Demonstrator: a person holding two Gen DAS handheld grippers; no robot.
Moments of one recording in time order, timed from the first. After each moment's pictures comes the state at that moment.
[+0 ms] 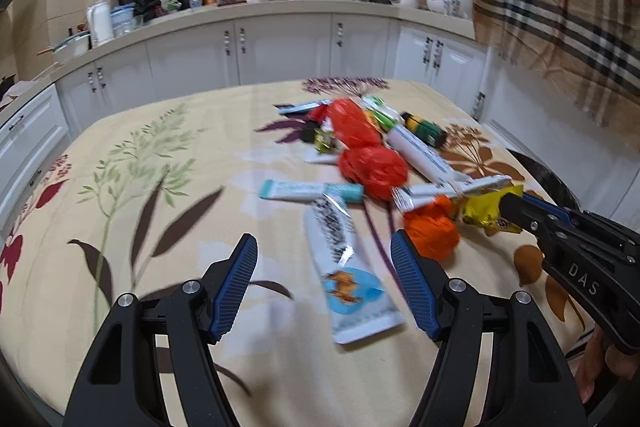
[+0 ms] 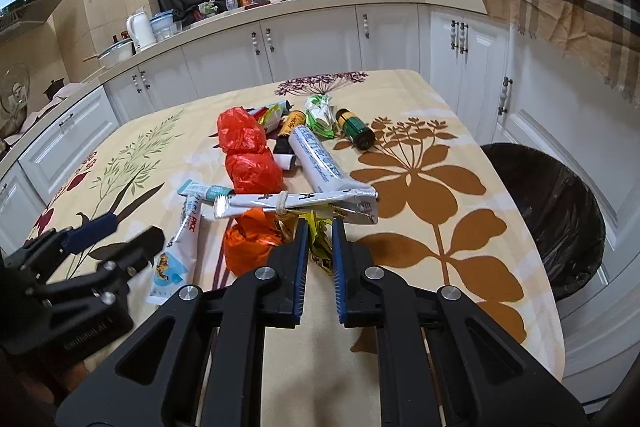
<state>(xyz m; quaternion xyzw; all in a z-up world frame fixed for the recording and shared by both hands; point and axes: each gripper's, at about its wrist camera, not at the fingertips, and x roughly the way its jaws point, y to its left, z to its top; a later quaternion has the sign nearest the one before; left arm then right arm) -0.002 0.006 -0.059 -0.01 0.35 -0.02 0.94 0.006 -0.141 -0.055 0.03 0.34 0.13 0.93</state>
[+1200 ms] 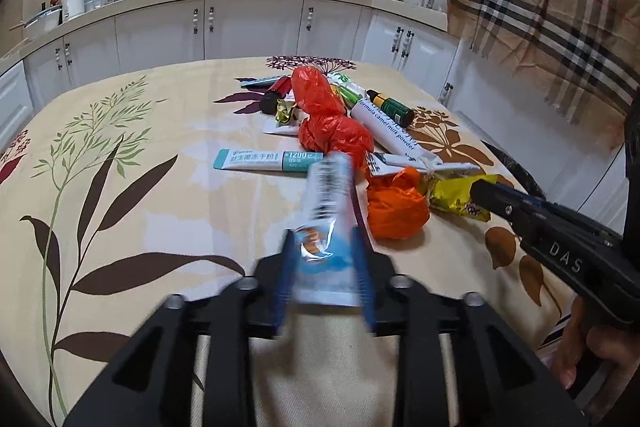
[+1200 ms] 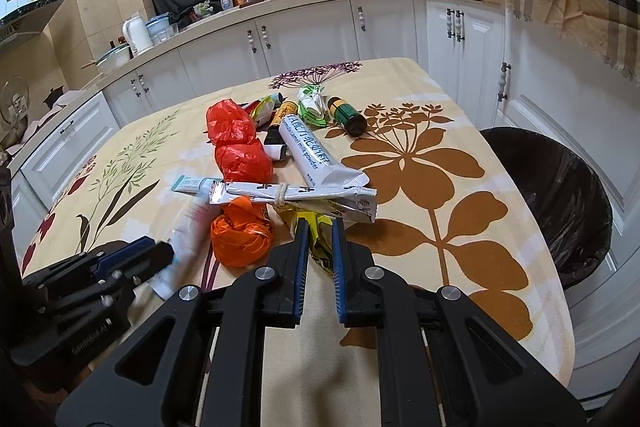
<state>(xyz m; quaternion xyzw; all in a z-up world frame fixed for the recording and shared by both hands) -0.001 0.005 -0.074 -0.05 0.36 -0.08 0.93 0.009 -0.149 -0.066 0.05 0.34 0.13 0.93</state>
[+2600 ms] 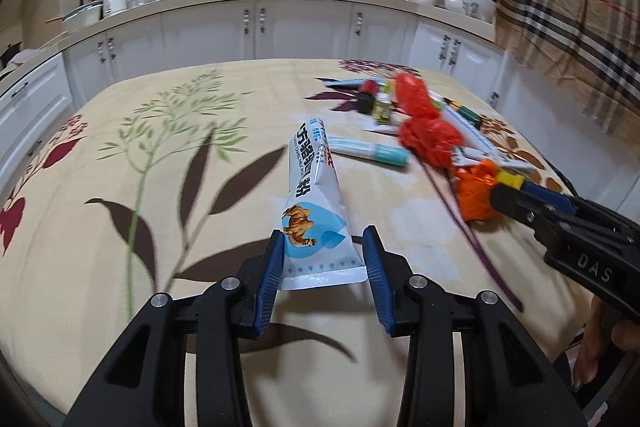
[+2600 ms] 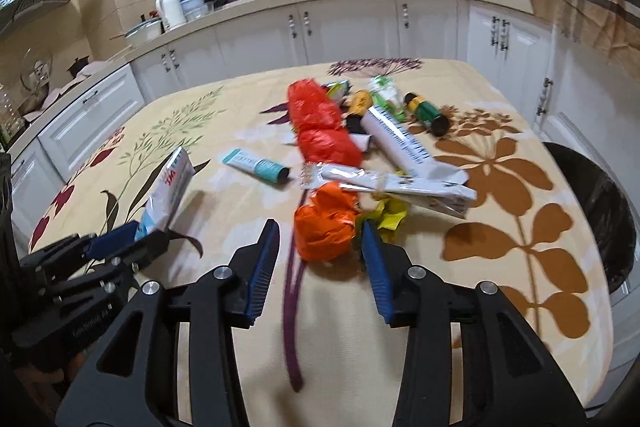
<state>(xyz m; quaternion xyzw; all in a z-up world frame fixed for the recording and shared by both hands) -0.019 0.078 -0.075 -0.04 0.36 -0.01 0.93 0.004 -0.084 -0.066 0.01 0.35 0.18 0.92</state>
